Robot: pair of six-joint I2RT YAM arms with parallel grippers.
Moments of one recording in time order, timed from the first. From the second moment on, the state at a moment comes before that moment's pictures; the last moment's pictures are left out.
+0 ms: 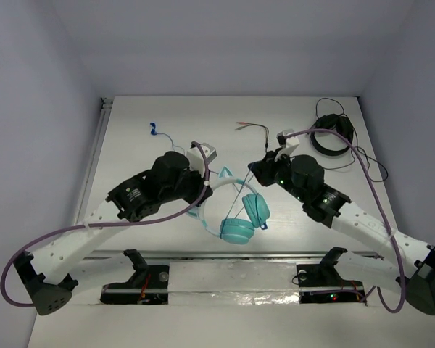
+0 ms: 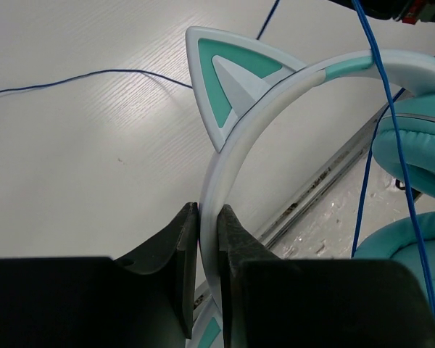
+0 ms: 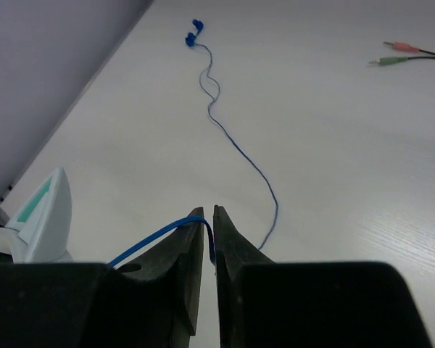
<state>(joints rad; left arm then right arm) -0.87 1.00 1.08 -0.69 0.03 -0.26 0.75 1.02 0.77 0.04 0.12 0.38</state>
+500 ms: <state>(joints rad) -0.87 0.99 1.22 -0.69 0.00 -0.29 0.67 1.17 0.60 0.58 -0.30 0.53</state>
